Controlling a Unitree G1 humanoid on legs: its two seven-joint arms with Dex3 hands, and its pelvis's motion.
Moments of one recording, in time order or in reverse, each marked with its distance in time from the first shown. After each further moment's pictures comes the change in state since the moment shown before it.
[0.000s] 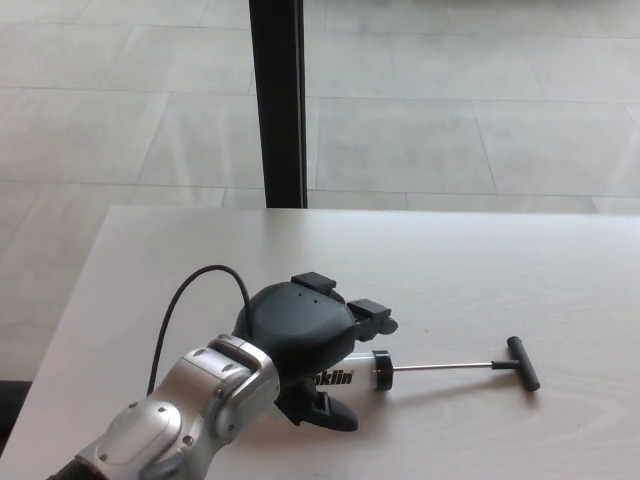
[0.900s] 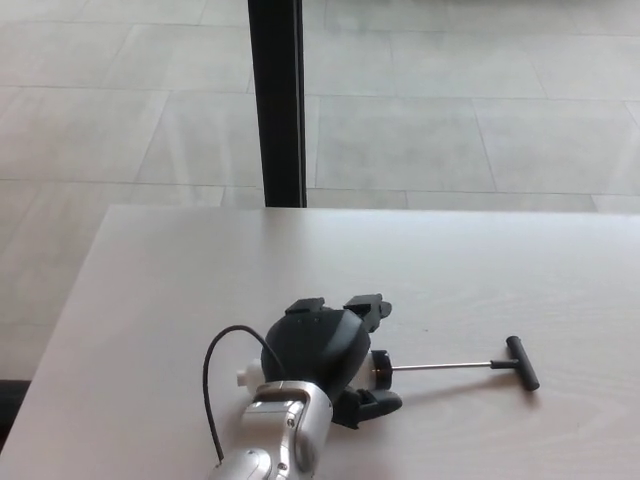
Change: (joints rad) left_arm 0.092 -0.386 0.151 0.230 0.035 0.251 0.239; right_arm -0.025 0.001 0.035 0.011 0.000 -0.032 -0.041
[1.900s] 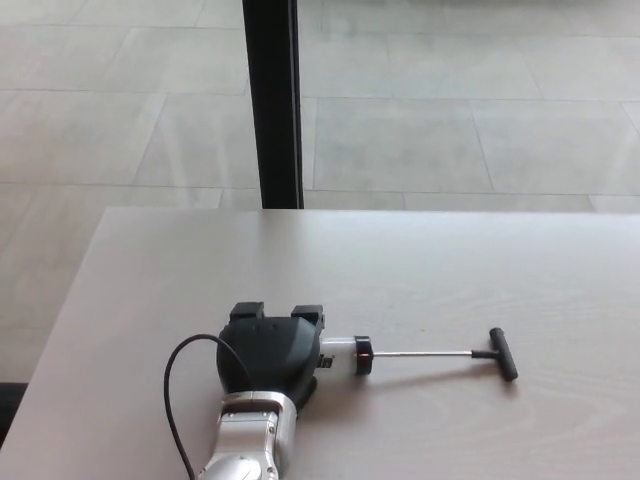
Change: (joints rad) left_arm -0.037 0.057 -0.044 0.156 0.076 0.137 0.171; right_arm -0.041 0.044 0.000 0.051 -0.016 -0.010 -0.094
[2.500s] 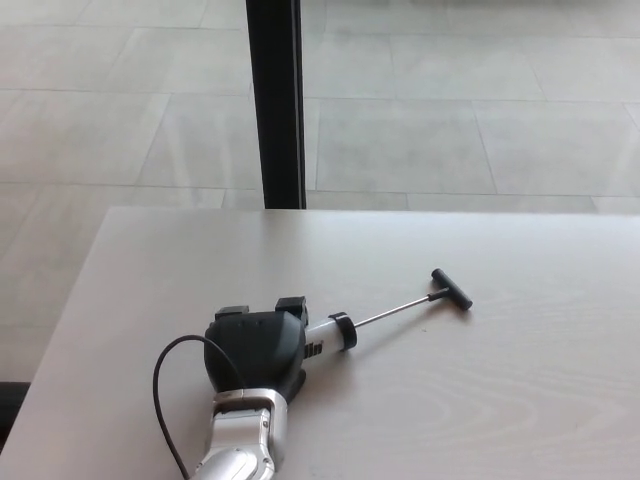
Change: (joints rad) left_arm -0.028 -0.022 0.046 0.090 -0.031 -0.002 0.077; right_arm -0.100 -0.041 -0.030 0.186 0.002 -0.169 -0.072
